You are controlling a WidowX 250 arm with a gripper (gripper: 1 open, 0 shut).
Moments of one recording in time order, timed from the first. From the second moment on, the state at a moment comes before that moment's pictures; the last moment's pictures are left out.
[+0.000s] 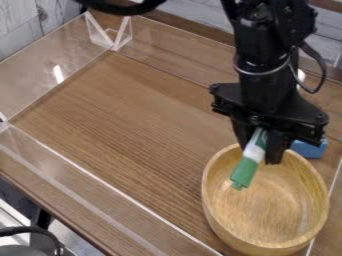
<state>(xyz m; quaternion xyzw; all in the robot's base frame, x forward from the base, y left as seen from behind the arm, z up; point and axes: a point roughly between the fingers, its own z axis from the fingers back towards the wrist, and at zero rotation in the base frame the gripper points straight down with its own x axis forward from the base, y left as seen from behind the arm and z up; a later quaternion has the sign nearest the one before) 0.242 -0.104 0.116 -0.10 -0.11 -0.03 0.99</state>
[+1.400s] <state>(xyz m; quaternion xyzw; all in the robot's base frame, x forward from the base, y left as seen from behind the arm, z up) 0.245 -0.092 0.136 -0.11 -0.13 -0.04 0.98</state>
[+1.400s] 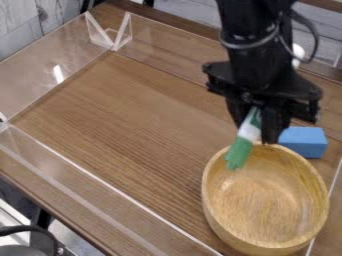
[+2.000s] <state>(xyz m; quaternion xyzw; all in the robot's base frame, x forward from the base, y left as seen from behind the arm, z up) 0.275 -0.061 0.146 -0.10 -0.15 -0.01 0.98</state>
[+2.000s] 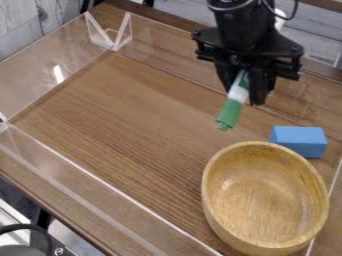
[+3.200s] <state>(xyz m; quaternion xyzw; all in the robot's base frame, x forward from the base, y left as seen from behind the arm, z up) 0.302 -0.033 0.137 -0.08 -0.18 0.00 0.98</state>
